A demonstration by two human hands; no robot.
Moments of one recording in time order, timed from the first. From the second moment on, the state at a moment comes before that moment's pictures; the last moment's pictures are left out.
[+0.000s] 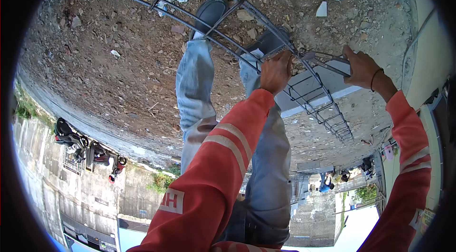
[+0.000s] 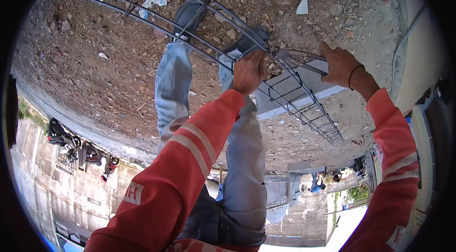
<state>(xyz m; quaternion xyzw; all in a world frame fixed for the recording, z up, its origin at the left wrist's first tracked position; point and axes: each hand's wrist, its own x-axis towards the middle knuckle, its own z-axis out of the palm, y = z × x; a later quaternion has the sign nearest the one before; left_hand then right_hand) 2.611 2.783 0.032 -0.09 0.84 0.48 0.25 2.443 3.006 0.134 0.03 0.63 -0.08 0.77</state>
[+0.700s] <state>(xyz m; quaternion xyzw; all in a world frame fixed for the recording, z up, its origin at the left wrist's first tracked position) 2.595 2.771 0.040 -0.14 0.75 0.56 0.32 2.449 3.015 0.123 -0.22 0.75 0.14 0.60</state>
